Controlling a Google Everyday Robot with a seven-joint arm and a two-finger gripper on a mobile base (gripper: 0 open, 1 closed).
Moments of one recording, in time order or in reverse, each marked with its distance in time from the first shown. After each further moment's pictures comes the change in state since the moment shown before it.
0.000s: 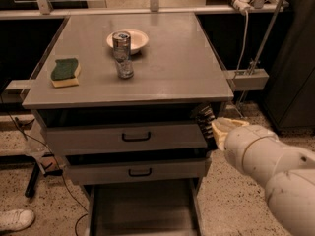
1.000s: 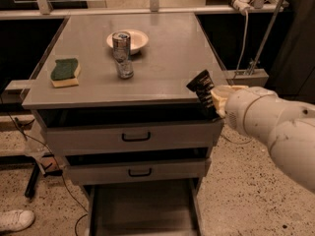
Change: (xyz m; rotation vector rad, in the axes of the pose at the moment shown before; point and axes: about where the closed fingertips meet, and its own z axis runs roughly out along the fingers) arm -0.071 -0.024 0.020 -0.008 -0.057 -0.089
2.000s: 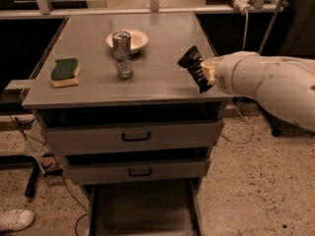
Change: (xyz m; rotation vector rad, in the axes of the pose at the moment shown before) arm -0.055 -0.020 0.066 -0.064 -0.015 -0.070
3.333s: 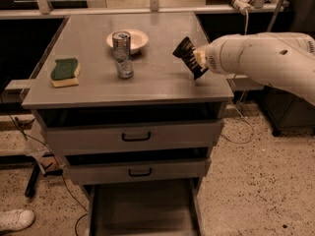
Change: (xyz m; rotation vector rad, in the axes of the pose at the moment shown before) arm -0.020 -0.017 0.070 -0.045 0.035 -0.029
